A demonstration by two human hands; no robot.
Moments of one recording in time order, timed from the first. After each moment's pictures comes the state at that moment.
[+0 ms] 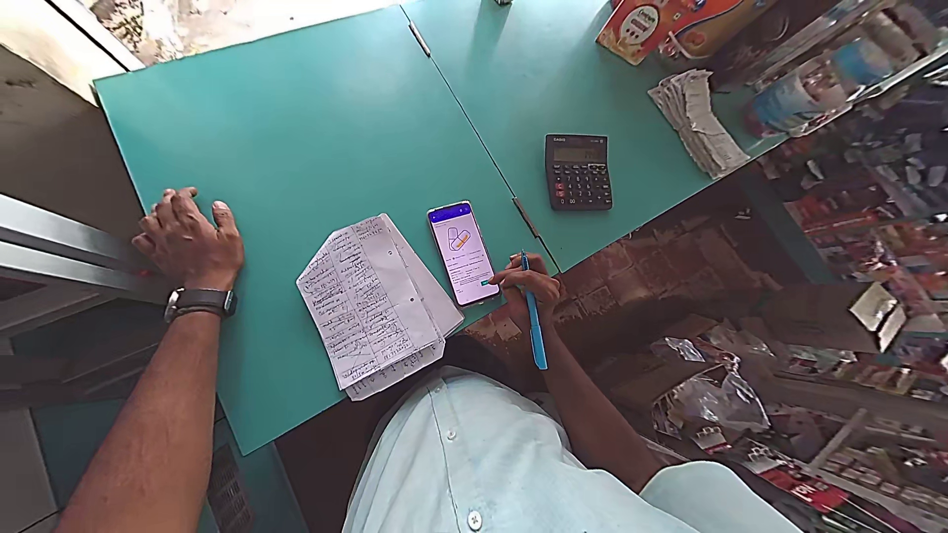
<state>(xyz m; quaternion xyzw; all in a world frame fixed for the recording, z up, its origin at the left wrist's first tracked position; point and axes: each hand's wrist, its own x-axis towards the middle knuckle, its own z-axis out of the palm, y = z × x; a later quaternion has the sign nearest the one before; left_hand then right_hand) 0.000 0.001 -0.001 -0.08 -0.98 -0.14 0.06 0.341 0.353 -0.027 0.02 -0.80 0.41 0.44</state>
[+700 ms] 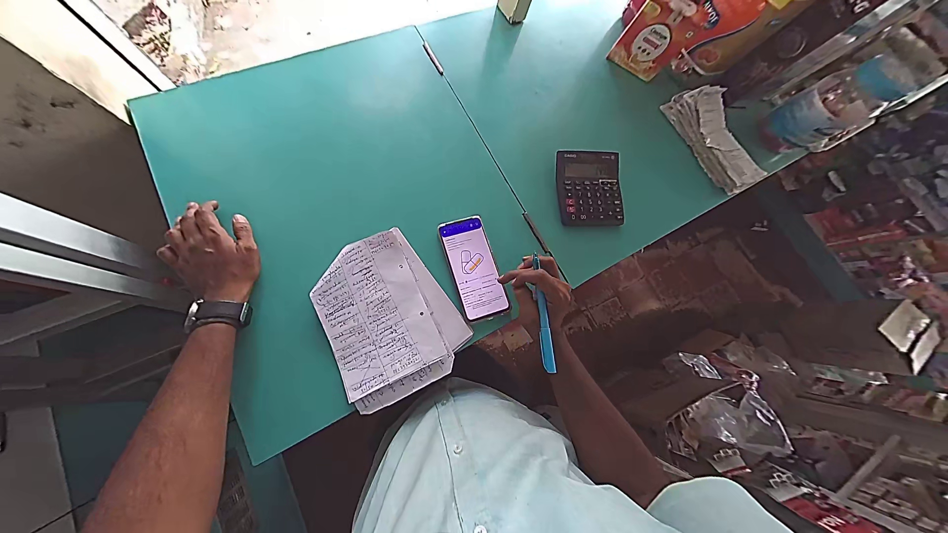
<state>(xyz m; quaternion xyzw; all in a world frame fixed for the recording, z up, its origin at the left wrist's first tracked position) -0.002 -0.003 -0.005 -0.10 -0.98 -0.15 0.07 0.325 0.362 -0.016 -0.01 -0.82 0.39 0.43</state>
